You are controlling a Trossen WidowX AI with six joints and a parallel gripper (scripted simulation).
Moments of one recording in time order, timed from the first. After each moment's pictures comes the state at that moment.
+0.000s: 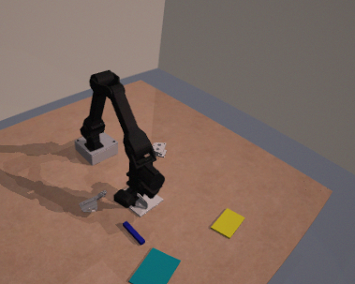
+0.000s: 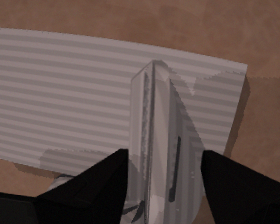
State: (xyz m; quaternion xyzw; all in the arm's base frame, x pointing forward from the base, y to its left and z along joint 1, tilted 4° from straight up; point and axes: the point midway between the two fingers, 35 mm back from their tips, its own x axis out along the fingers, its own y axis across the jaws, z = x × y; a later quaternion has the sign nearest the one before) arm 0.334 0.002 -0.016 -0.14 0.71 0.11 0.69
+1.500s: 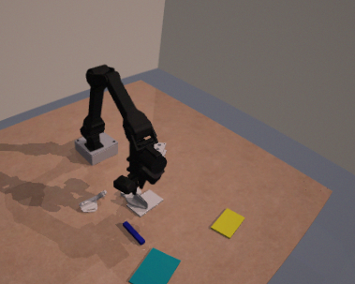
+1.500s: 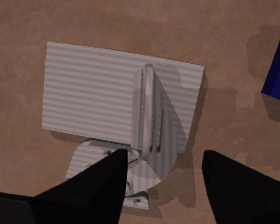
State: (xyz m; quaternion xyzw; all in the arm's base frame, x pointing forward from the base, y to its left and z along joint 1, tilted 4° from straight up) arm 0.340 0.005 0.049 -0.14 0.70 0.11 0.69
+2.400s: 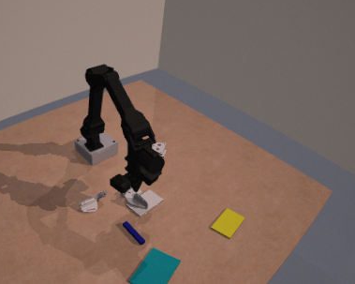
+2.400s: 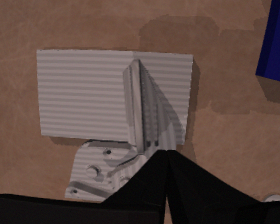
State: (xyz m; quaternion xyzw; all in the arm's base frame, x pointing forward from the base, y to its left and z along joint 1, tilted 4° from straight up) arm 0.337 -0.001 0.051 -0.10 0.70 0.07 0.70
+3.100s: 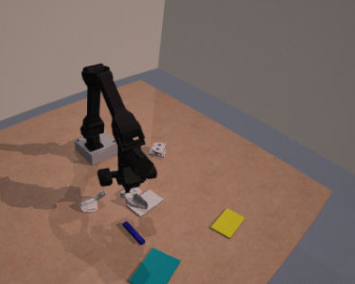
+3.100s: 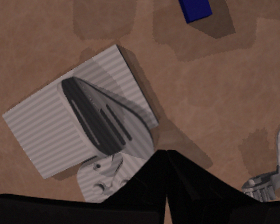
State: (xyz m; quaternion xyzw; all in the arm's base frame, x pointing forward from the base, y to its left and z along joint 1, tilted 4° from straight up) arm 0.327 -0.030 0.054 0.09 0.70 -0.12 0.70
